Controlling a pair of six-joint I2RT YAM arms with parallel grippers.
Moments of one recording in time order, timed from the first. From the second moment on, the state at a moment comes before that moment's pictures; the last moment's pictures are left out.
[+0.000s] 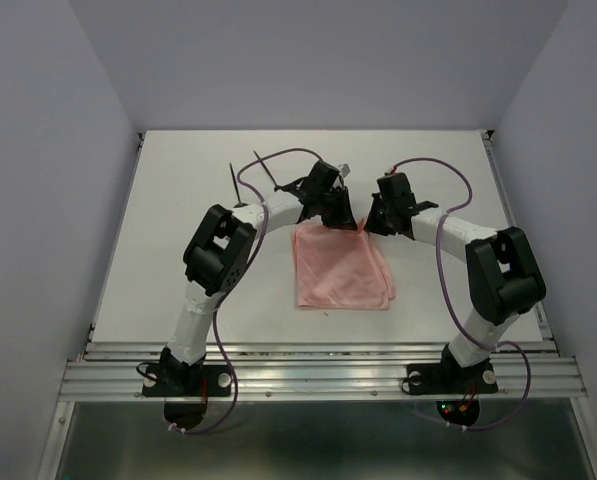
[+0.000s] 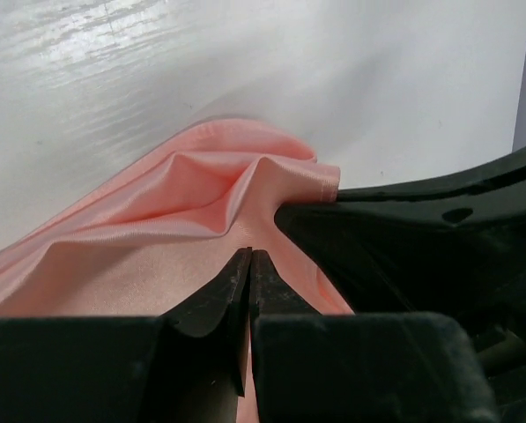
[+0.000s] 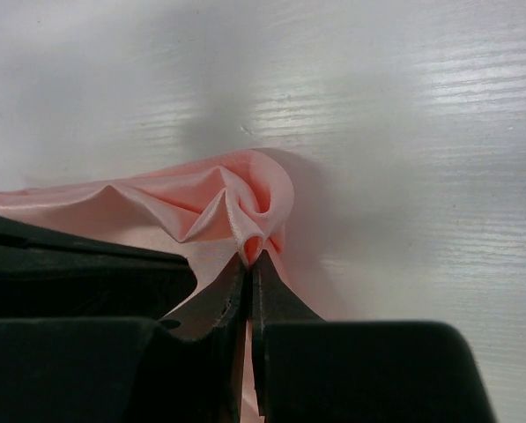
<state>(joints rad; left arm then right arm) -0.68 2.17 1.63 -0.25 0.37 -0.67 0.37 1.71 1.06 -0.21 0.06 0.57</state>
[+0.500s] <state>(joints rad) -0.67 2.32 1.76 -0.27 0.34 -0.72 0.37 1.71 1.06 -0.21 0.02 0.57</state>
